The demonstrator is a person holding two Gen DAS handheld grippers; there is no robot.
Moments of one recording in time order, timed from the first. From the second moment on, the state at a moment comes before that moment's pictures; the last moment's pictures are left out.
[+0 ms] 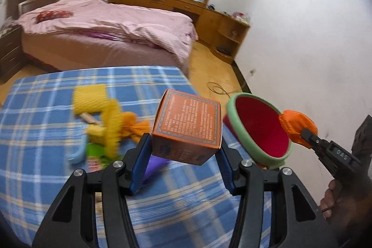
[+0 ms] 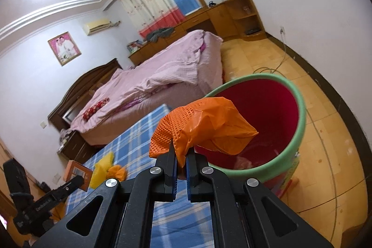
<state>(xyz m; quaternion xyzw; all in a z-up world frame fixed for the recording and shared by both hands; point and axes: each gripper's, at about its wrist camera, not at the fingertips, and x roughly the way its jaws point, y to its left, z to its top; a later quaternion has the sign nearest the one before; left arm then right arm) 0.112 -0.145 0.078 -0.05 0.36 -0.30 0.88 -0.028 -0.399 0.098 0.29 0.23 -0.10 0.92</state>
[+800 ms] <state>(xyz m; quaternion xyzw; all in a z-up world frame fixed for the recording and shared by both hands) 0.150 -0.355 0.042 0.03 0.41 -0.37 0.83 0.006 -0.483 0.056 0.26 0.29 -0.12 0.91</state>
